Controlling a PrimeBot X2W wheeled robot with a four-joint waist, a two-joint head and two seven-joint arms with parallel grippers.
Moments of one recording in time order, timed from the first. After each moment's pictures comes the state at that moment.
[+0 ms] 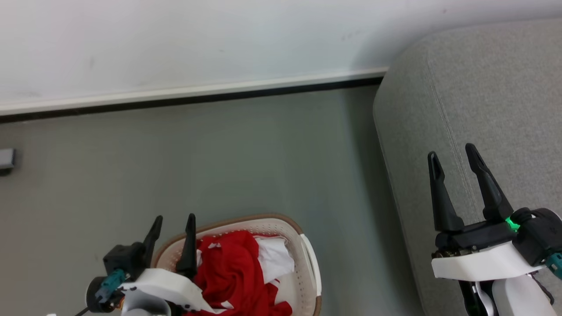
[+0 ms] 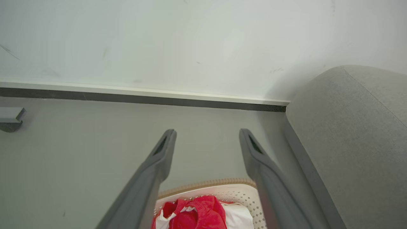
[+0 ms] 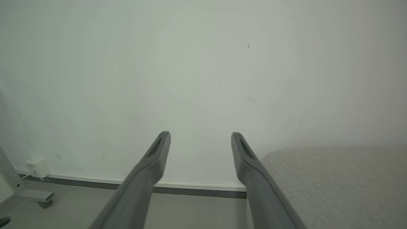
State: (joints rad) left arm -0.24 0.05 -0.05 0.43 -0.19 -0.04 -0.26; right arm -0.27 -0.08 0.15 0.06 0.28 0.13 -0.26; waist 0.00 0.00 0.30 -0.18
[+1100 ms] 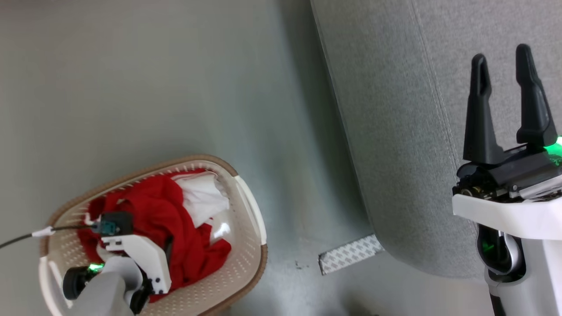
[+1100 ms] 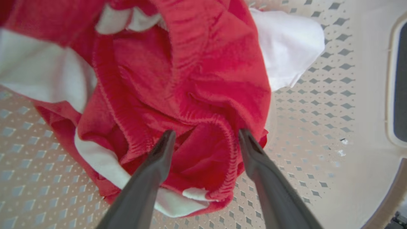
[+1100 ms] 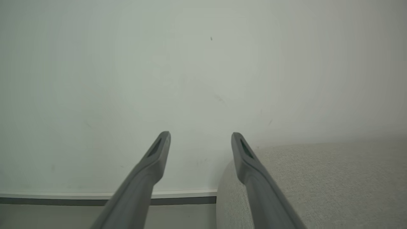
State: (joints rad) left arm -0.65 0.18 -0.17 1.17 -0.28 -0.13 0.00; right arm -0.48 -0.05 0.13 -0.12 0.39 0.13 -0.26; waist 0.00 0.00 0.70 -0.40
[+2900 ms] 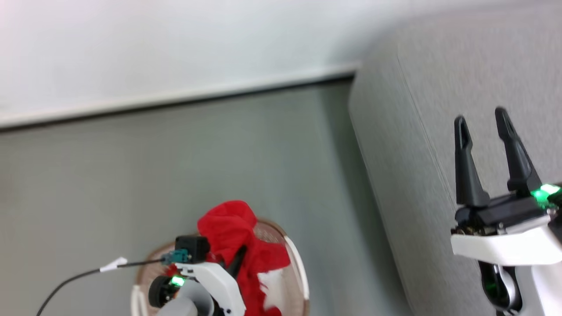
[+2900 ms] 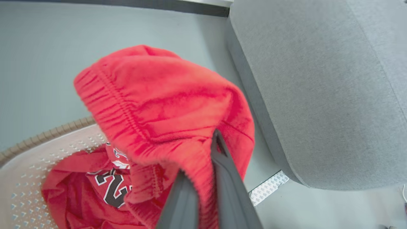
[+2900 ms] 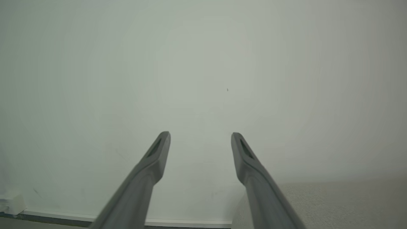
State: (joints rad) left arm -0.53 0.10 -0.62 0.94 -0.65 -0.13 -0.18; right arm -0.34 -0.11 0.13 -0.03 0.34 0.13 -0.26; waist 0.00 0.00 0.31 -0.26
